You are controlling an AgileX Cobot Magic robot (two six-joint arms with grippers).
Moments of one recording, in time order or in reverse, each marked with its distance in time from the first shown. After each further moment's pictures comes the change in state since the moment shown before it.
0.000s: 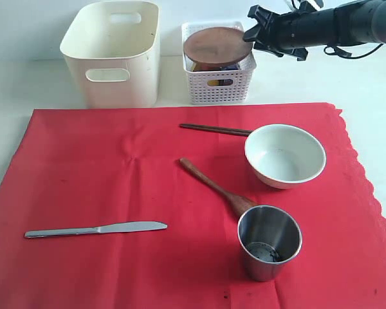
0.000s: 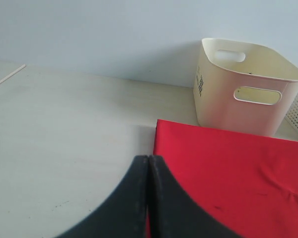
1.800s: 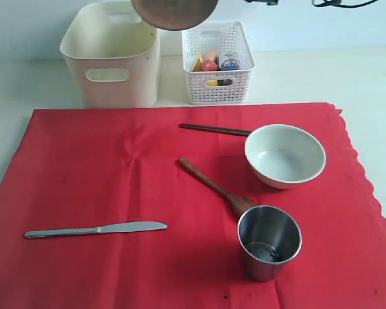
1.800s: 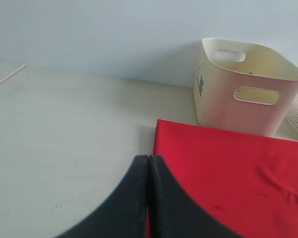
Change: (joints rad) left arm 0.000 0.000 0.000 0.000 0.000 0.000; right arm 0.091 -0.181 0.000 0.127 0.245 -0.239
